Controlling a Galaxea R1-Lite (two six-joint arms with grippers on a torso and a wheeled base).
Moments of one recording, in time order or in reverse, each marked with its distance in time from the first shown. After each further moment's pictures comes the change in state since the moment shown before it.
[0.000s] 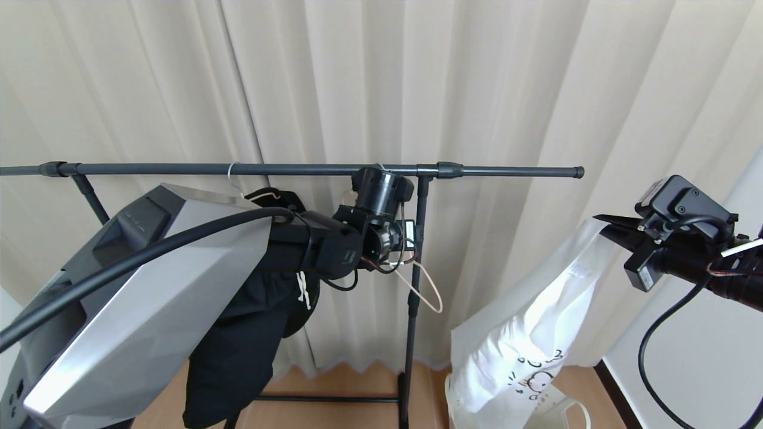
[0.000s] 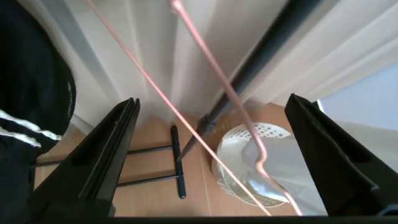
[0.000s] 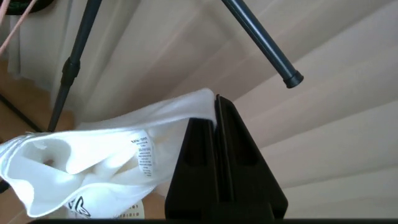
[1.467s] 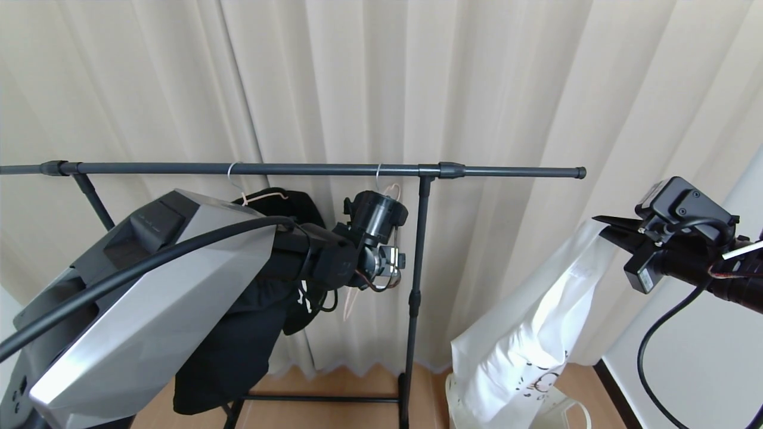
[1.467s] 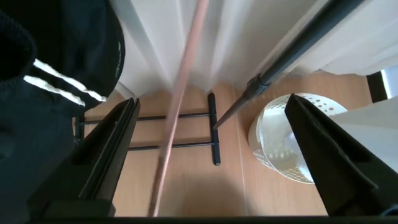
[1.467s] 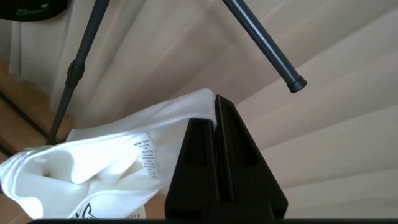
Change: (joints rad) left arm 0.008 0.006 0.081 0.108 0.082 0.004; right arm 0.001 -0.009 0.009 -0.002 0.001 0.000
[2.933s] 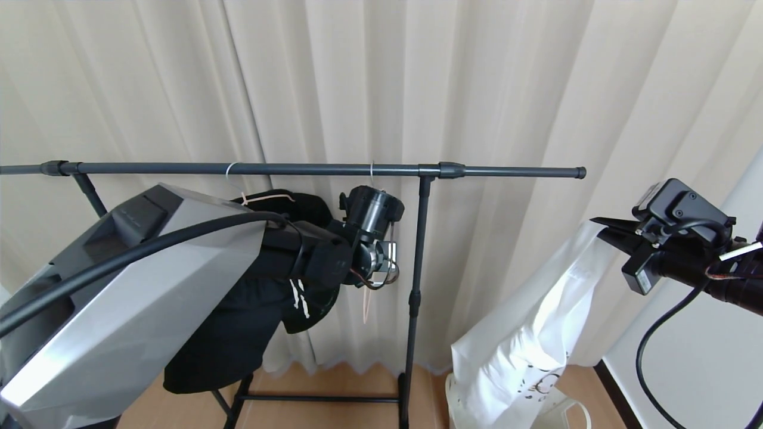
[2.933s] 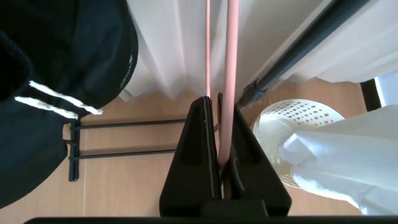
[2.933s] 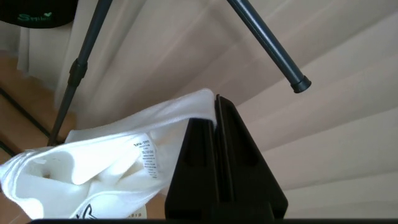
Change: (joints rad) left arm 0.002 -0.045 0.047 -0.039 0.003 0.000; right arm 0.005 0.005 0.002 0.001 -0.001 -0.002
